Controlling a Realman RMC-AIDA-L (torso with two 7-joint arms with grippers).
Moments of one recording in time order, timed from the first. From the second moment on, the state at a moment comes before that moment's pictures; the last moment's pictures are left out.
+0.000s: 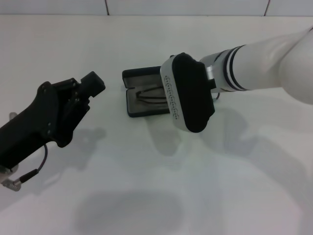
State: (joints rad) left arm -0.29 -2.02 1.14 0.24 1.02 1.99 -0.94; right arm 0.87 2.03 -2.12 -1.06 -2.50 -0.63 1.97
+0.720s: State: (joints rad) left arm -0.29 -2.03 1.14 0.24 1.03 1.99 -0.95; right arm 0.90 2.03 -2.09 -0.97 -2.44 -0.62 1.96
